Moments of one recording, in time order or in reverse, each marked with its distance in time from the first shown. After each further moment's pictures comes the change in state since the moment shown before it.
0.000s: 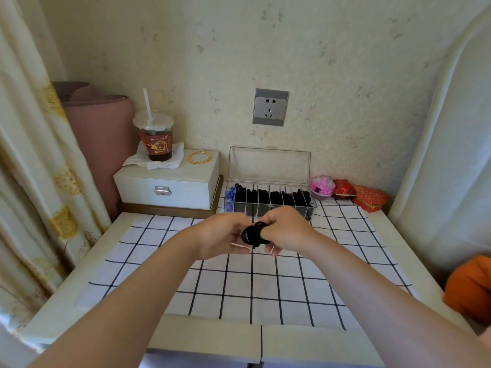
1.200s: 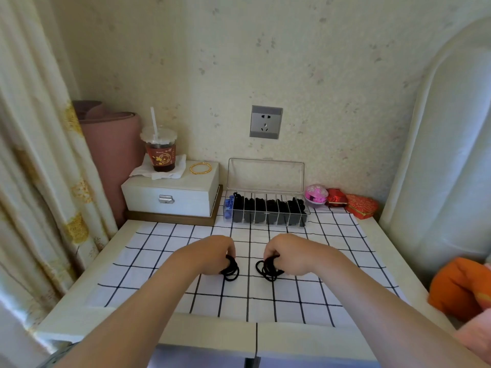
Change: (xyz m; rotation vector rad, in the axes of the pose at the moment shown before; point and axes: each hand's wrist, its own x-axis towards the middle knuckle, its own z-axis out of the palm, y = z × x) left_hand -0.020 -0.018 -0.001 1.291 0.207 -0.001; right_hand -0.023 0.020 -0.016 -0.681 -0.257 -0.117
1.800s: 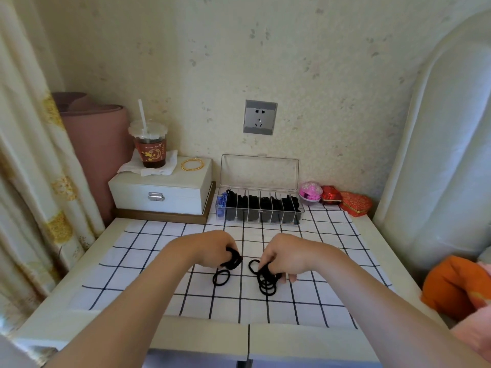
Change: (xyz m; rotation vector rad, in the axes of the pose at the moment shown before) left_hand 0.013 0.012 -0.012 -0.065 -0.115 0.079; right_hand 0.002 0.010 0.001 0.261 -0.132 0.061
